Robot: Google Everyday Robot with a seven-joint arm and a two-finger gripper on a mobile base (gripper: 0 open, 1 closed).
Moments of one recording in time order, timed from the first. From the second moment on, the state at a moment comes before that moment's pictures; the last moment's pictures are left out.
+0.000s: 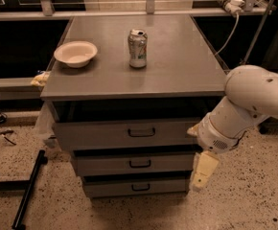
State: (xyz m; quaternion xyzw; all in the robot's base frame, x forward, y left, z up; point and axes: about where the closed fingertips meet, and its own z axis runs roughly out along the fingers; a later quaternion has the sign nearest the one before) arm 0.450 -0.156 0.720 -0.62 0.76 0.15 0.11
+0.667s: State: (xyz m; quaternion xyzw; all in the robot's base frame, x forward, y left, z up) arm 0.484 -0.144 0.759 -0.63 0.74 0.05 0.23
